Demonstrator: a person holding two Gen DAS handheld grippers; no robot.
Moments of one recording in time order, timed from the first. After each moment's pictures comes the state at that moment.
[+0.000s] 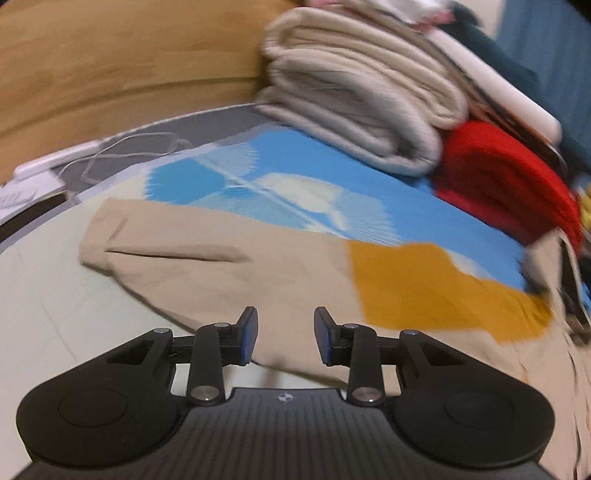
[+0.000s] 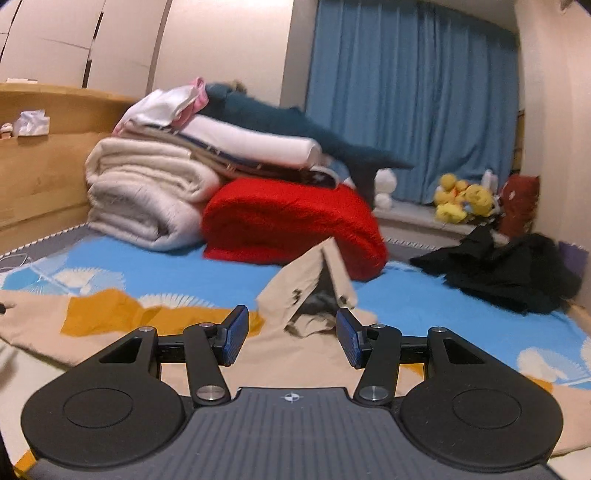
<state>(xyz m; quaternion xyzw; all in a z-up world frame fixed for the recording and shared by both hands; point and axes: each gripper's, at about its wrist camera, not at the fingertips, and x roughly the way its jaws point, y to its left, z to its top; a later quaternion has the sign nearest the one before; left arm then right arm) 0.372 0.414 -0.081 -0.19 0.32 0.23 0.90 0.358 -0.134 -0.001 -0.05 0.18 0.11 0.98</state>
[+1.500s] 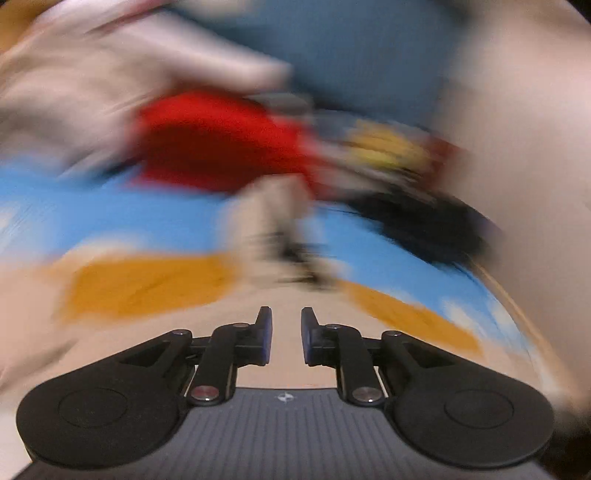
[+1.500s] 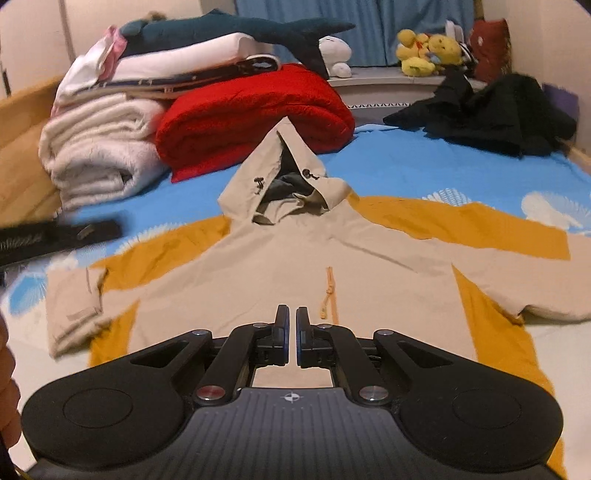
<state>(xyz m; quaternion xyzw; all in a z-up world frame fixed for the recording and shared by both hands) 0.427 0.100 -0.002 -0.19 0.31 -0.05 0.93 0.382 -0.211 -0.027 0.10 0.35 0.08 0.93</state>
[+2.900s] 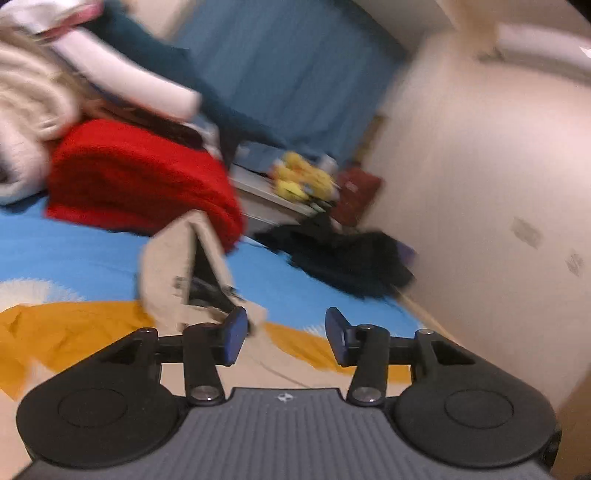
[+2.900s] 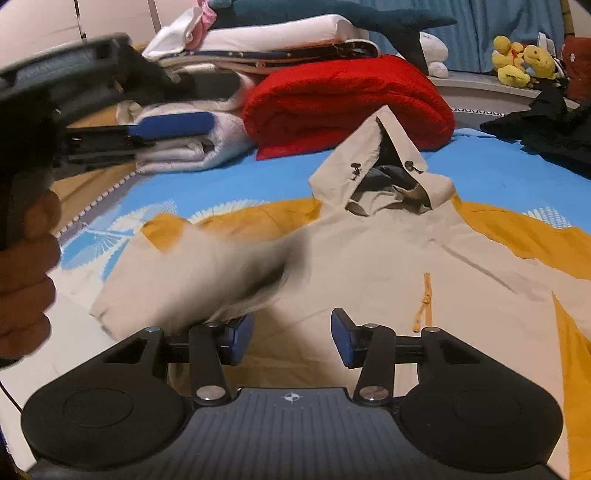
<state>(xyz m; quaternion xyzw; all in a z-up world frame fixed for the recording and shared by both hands) 0.462 0.104 0.000 -0.19 0.21 -0.23 0.93 0.407 -0.167 -0.064 0.05 0.36 0.22 0.91</state>
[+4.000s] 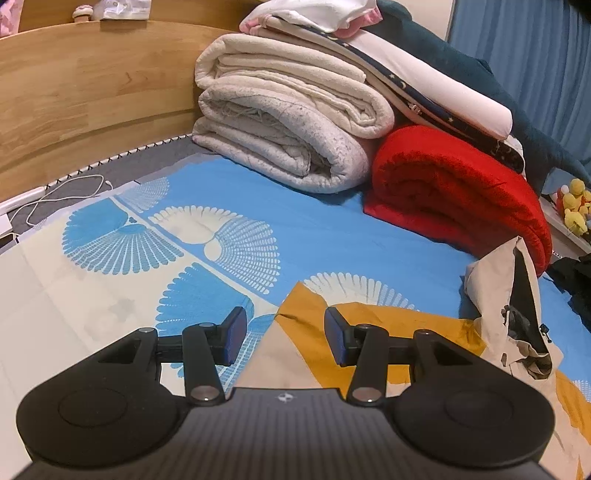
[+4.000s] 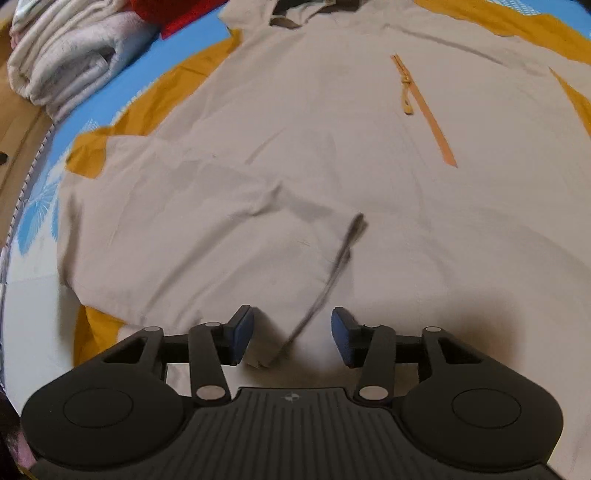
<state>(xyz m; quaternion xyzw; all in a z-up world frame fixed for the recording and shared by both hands) 0.471 0.239 -0.017 -0.15 0.29 0.22 0.92 0.408 -0.149 -0.145 0.17 0.57 0.13 0.79</state>
